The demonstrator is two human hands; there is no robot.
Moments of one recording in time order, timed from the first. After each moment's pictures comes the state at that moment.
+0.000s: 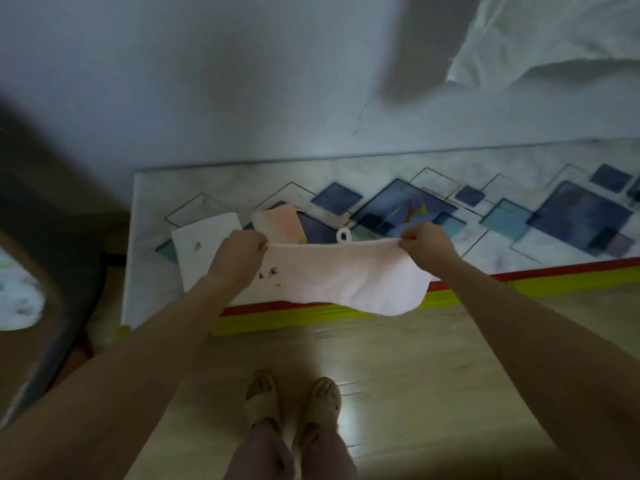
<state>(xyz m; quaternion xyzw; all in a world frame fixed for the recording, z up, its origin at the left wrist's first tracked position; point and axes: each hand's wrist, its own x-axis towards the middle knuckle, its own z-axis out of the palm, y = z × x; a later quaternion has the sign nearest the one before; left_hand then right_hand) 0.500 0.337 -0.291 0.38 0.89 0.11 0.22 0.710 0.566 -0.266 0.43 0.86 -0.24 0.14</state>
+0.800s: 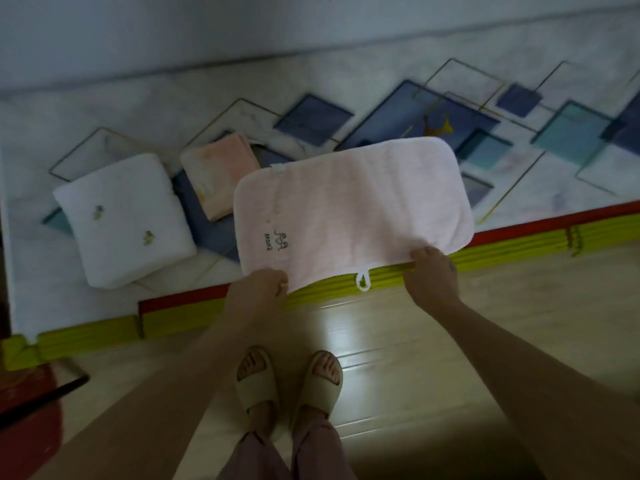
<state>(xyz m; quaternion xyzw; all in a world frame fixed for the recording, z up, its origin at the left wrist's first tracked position) 0.591 0.356 -0.509 0.41 0.82 0.01 0.40 0.805 0.554 -0.531 0.52 0.82 -0.17 0.18</state>
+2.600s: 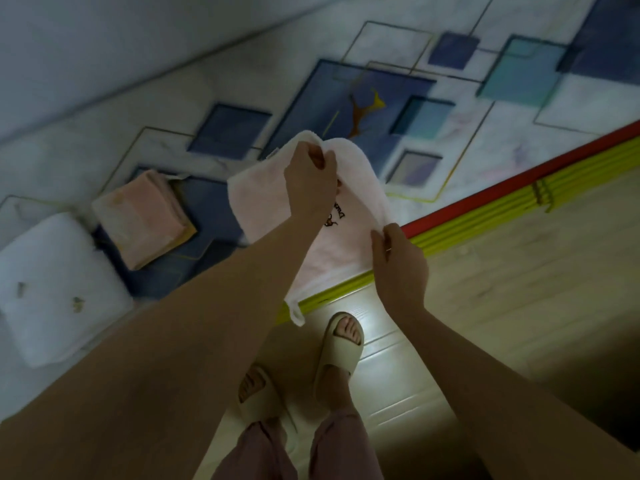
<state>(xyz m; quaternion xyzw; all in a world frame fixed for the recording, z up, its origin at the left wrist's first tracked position) 0.650 0.616 -0.520 0.24 0.81 0.44 0.29 0.809 0.569 -0.515 0.63 0.71 -0.31 -0.09</state>
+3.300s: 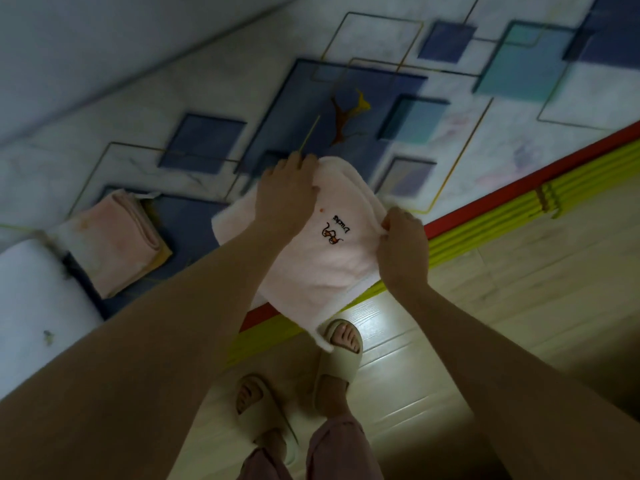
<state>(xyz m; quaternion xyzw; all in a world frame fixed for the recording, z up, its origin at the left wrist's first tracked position) 0.622 0.628 -0.553 0.59 0.79 0.00 0.18 0.809 0.635 -0.548 0.63 0.72 -0.27 -0.03</state>
